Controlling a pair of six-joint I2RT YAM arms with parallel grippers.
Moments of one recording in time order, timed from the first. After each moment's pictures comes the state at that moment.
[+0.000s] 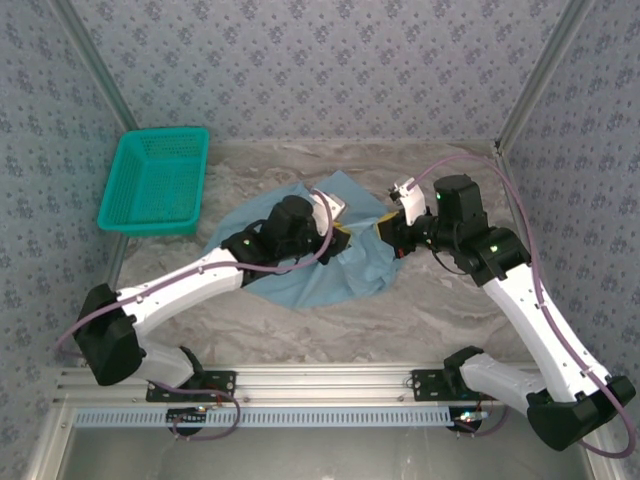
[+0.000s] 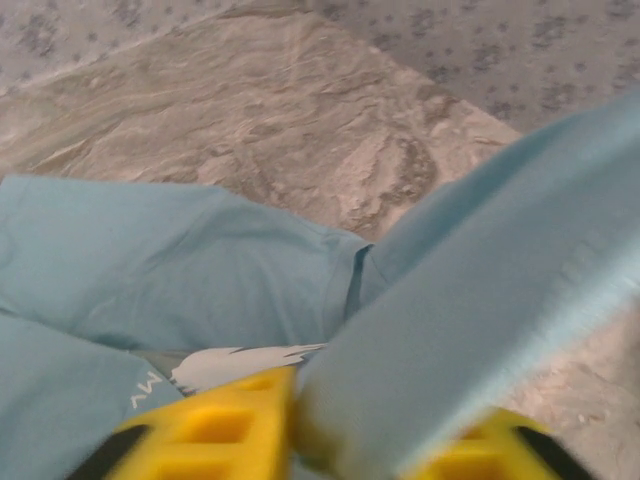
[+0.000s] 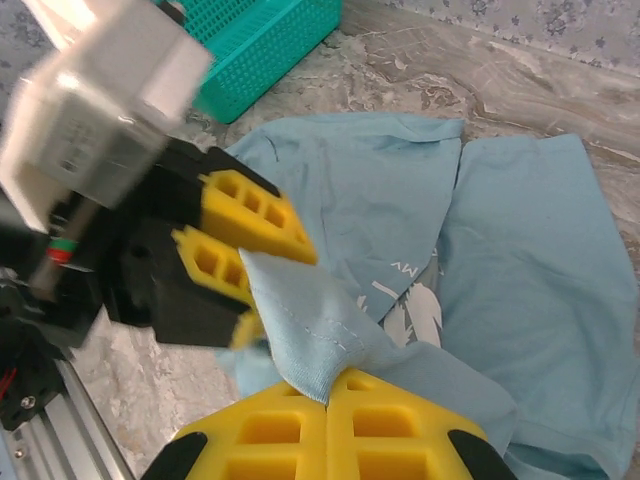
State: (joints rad) left arm -0.88 1.38 1.10 -0.18 0.11 -0.16; right arm 0.44 1.03 1.20 -0.77 -0.40 -0.03
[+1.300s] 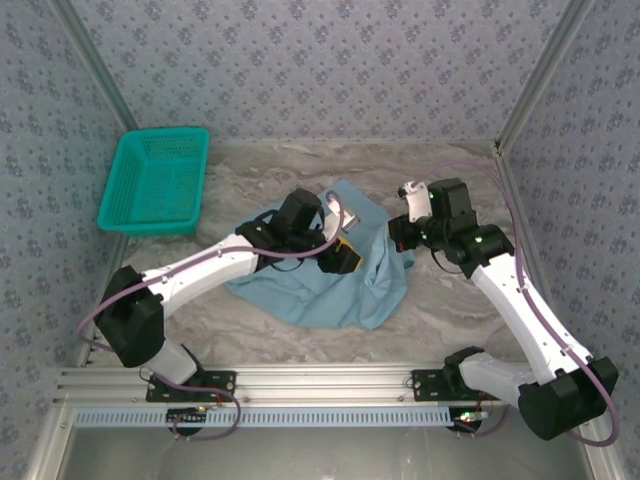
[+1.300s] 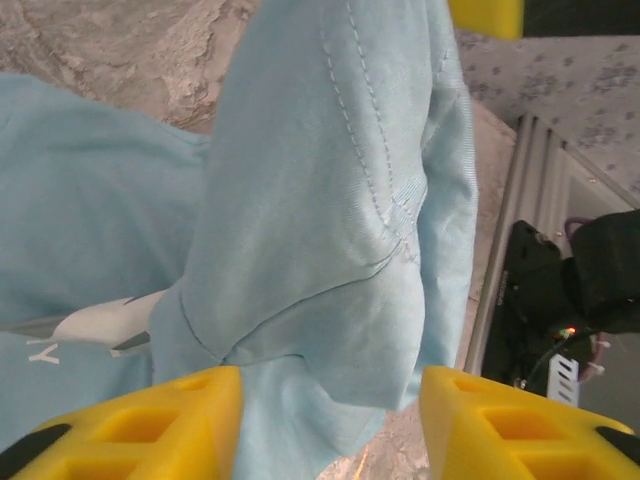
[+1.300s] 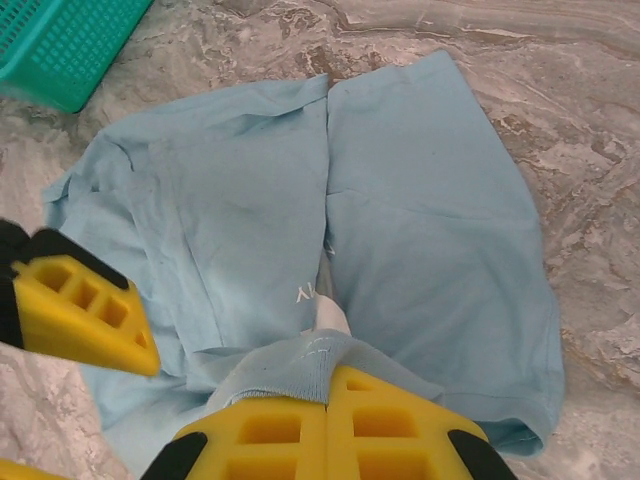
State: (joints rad) left arm -0.86 1.54 1.18 -0.31 0.48 -0.17; right arm 0.36 1.10 1.09 -0.71 -0.26 0.09
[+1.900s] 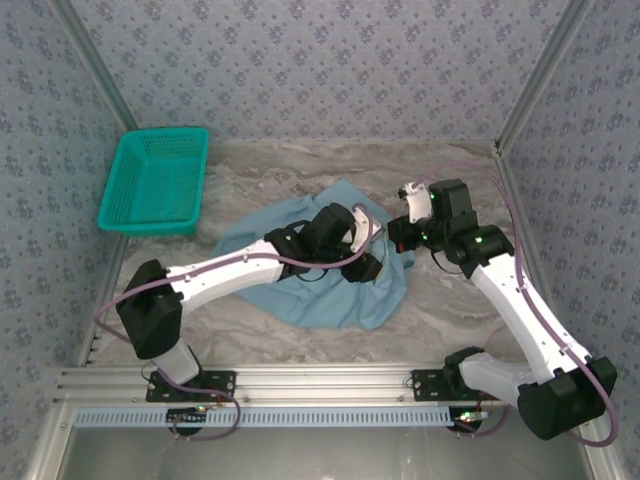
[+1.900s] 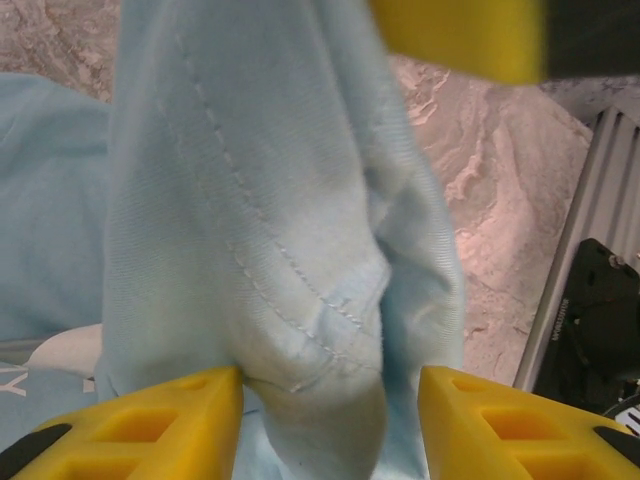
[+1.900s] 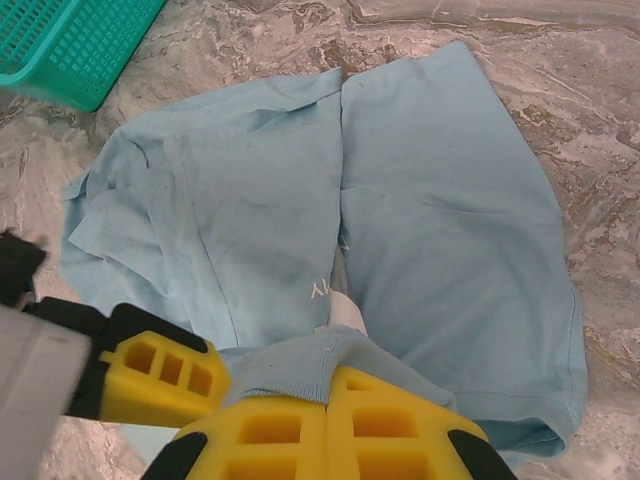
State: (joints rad) left arm -1.00 1.65 1.29 -0.34 0.24 -0.24; right arm 0.35 1.10 1.08 -0.71 -0.30 0.10
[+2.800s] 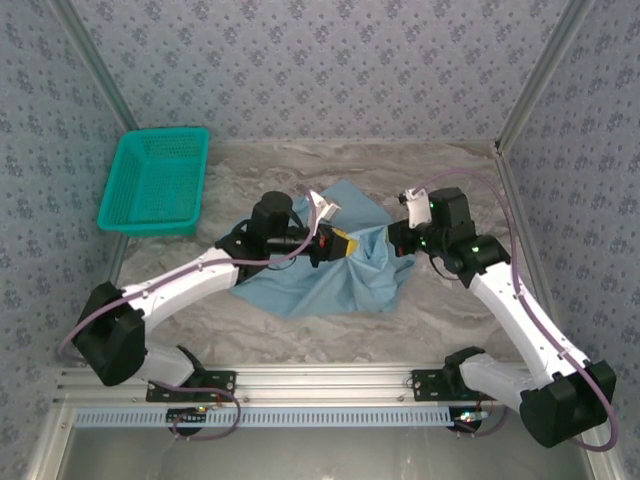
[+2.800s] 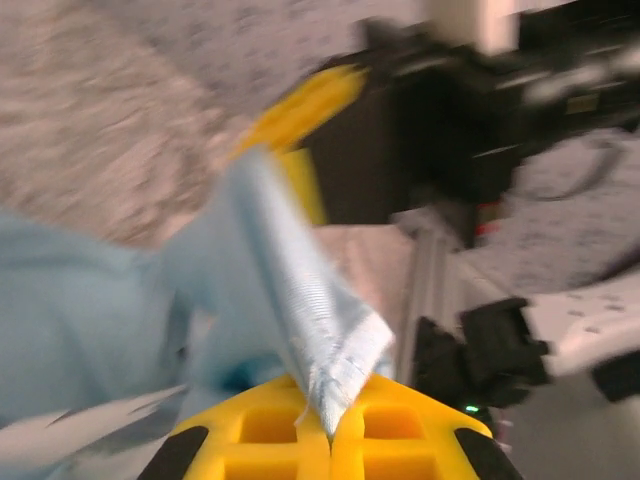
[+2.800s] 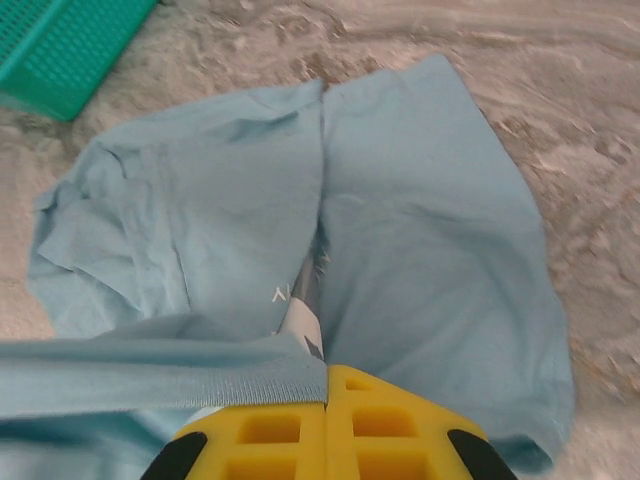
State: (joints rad) left arm -0.79 1.39 0.98 0.12 0.72 -0.38; right arm 0.35 1.06 0.96 -0.56 -0.27 0.10
